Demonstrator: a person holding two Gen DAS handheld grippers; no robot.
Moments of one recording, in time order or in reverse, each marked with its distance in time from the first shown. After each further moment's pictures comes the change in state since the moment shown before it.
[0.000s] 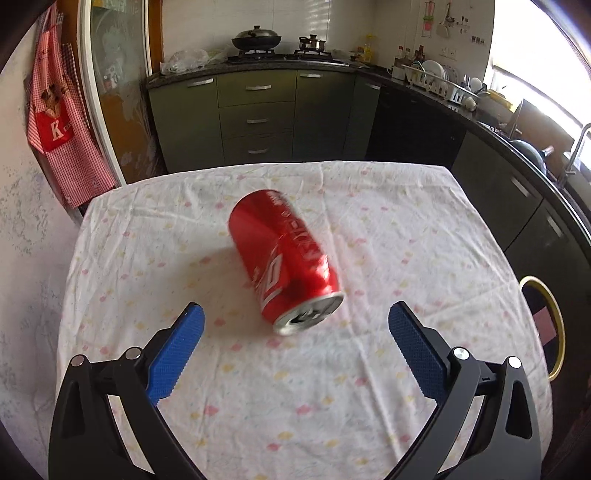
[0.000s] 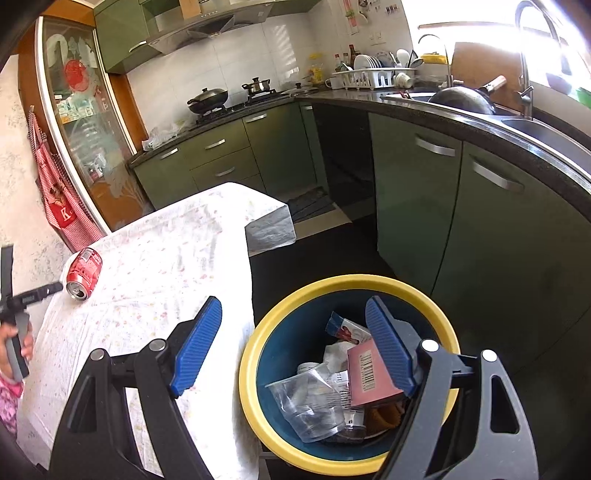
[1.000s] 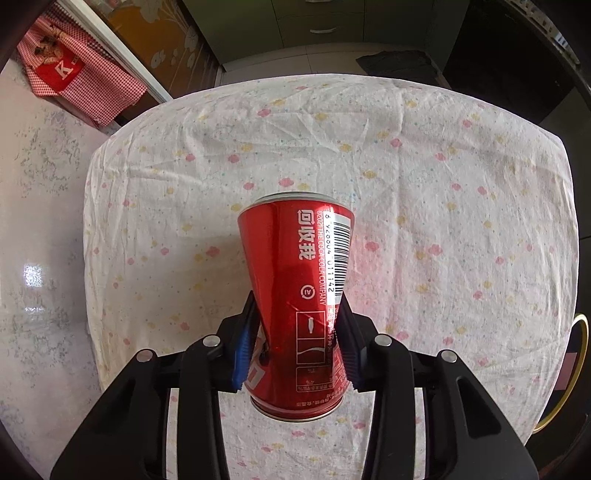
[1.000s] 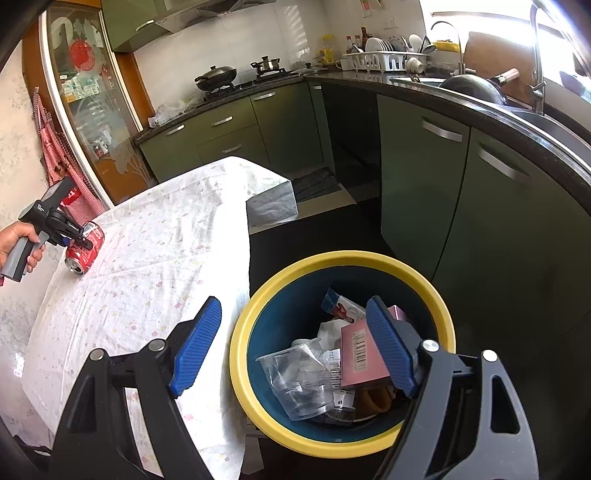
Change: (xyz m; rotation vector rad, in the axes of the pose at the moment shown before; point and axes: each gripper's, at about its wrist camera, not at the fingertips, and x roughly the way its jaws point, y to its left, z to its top) left arm 0.099 -0.011 0.078 -0.087 0.532 0.267; right arm 0.000 -0.010 -0.010 -0.042 0.088 0.024
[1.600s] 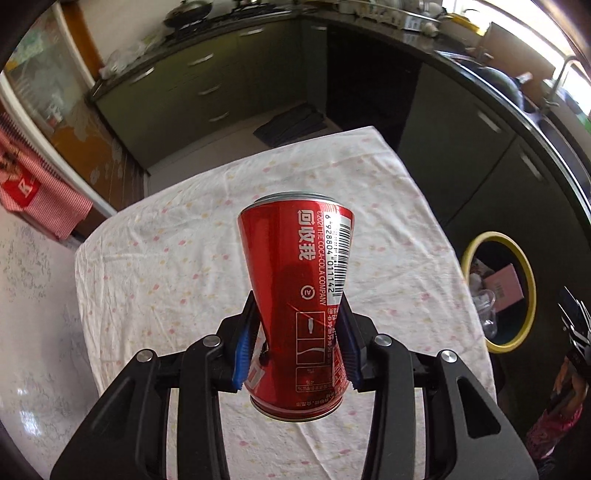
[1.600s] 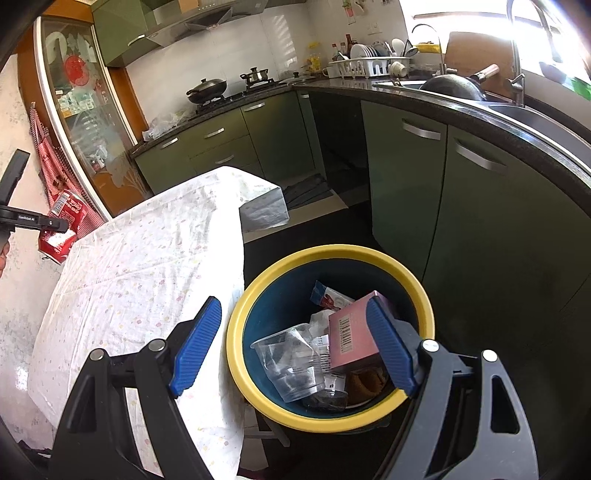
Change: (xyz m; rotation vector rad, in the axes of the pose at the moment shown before) left arm -0.155 -0.089 -0.101 0.373 -0.329 -0.183; right arm -0.034 -0.014 -0.017 0.050 -0.044 -0.021
